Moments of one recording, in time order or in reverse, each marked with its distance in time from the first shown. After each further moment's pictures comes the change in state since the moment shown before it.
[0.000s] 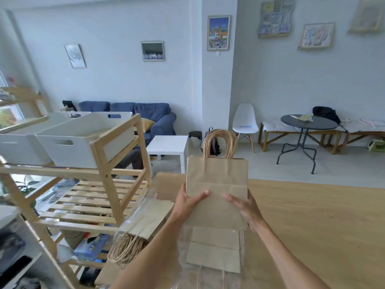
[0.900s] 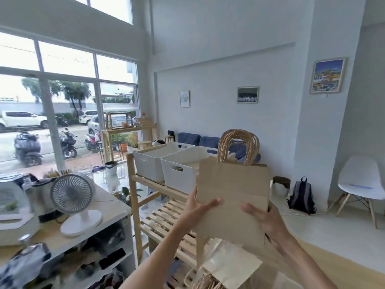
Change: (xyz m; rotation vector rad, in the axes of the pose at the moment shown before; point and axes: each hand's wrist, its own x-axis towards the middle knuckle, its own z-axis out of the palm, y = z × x) left_hand -0.046 0.128 -0.209 0.070 0.361 0.199; right_hand 0.038 -0.088 0.220 0.098 -0.439 -0.098
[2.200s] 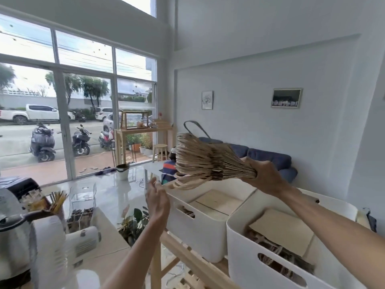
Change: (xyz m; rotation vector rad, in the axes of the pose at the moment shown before) left_hand 0.354 -0.048 -0.376 0.176 0.839 0.027; right_hand 0.511 0.043 0.284 -1.109 -0.263 -0.830
